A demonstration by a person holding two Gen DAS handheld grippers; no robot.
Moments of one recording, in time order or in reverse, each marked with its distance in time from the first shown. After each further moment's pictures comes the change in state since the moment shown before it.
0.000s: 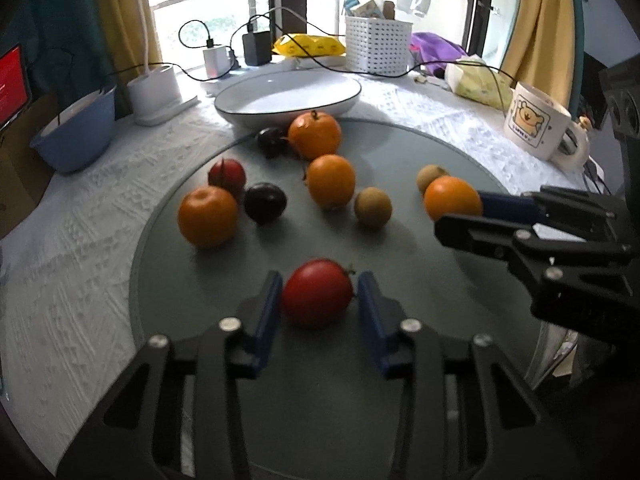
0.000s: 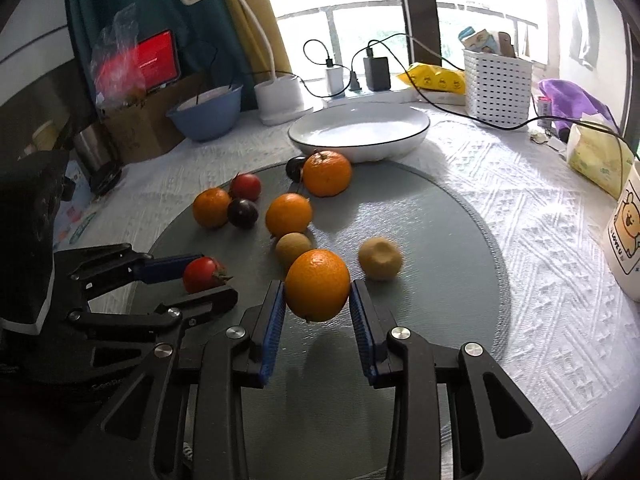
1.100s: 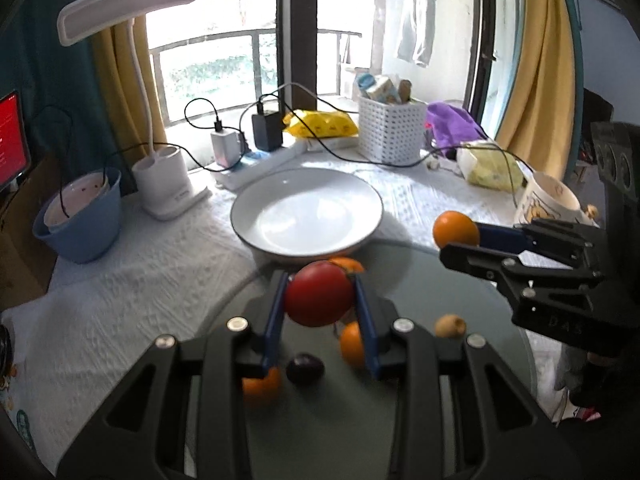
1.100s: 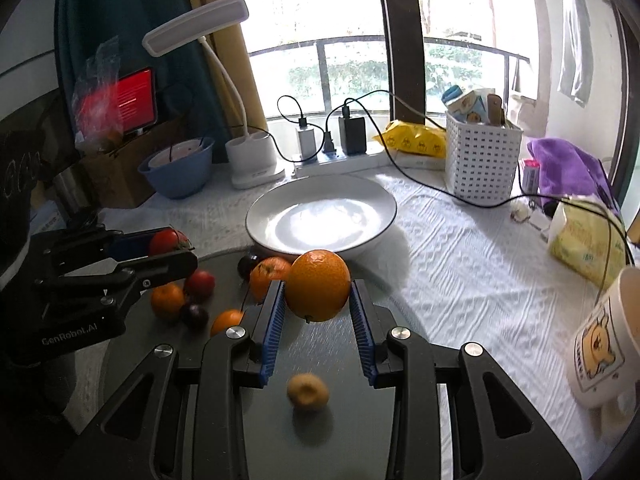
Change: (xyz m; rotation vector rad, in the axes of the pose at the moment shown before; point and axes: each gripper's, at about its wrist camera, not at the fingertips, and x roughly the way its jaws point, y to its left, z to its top) left arm -0.011 0.030 0.095 -0.013 -0.181 -0.010; right arm 0.006 -0.032 0.077 -0.048 -0.113 -0.063
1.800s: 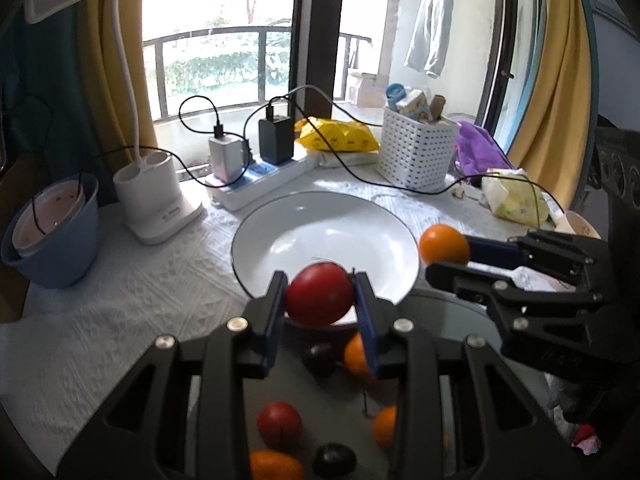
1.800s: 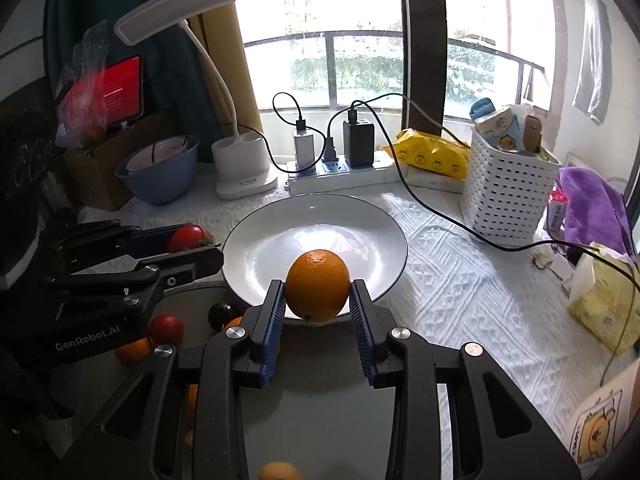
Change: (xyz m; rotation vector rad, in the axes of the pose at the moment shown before) left arm 0.058 0.029 0.037 -0.052 -0.007 -0.019; right arm 0.057 -0.008 0.043 -0.058 0.039 0.001
